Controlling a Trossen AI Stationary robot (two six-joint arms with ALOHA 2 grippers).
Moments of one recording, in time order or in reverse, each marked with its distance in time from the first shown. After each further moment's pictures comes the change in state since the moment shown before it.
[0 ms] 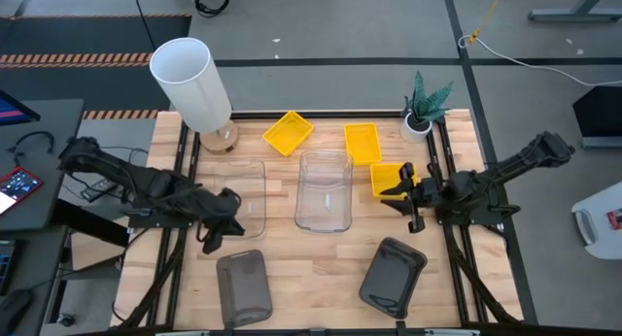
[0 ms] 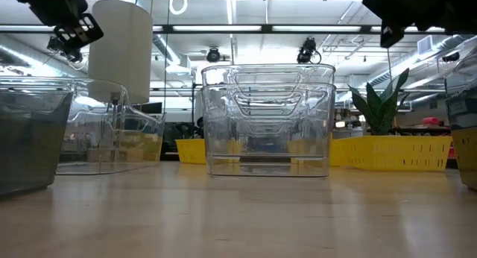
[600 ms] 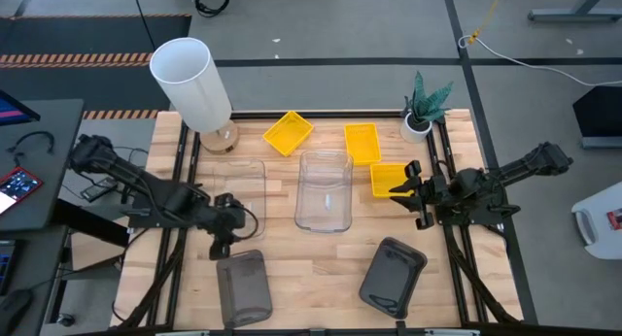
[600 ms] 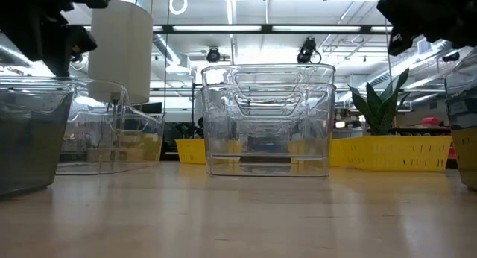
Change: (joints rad) left arm -0.076 0.240 0.108 -0.248 -0.099 -0.006; right arm -0.067 -0.227 -0.120 -0.022 -0.104 -0.018
